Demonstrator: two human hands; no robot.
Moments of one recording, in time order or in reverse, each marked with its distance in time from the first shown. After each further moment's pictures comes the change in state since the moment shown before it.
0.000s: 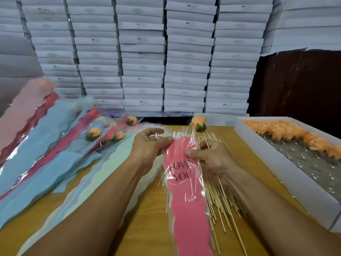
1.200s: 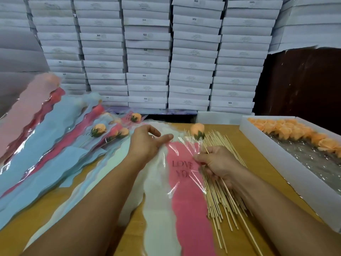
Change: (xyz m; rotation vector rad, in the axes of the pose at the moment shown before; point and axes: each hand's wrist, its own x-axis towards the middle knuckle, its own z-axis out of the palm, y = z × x) left_hand 0.017 -0.007 -0.022 0.514 0.160 0.198; right_hand -0.005 0.004 0.006 -0.290 0.015 0.105
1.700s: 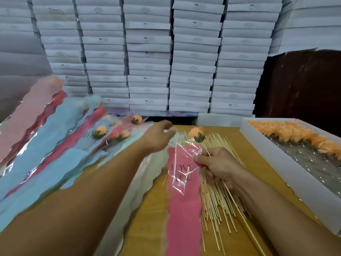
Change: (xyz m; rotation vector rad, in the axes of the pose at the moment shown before) left_hand 0.026 0.022 0.011 0.292 -0.373 0.170; right_hand 0.000 -0.001 -0.003 -0.061 0.009 -0.029
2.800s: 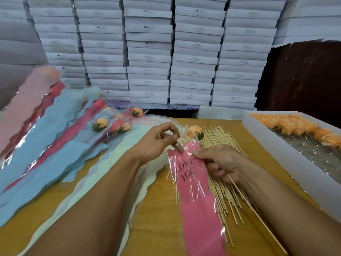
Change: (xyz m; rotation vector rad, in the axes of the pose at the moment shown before) left_hand -0.037 -0.025 0.004 -0.459 -0.183 0.141; right_hand 0.012 0.007 -0.002 0.252 -0.251 0.219
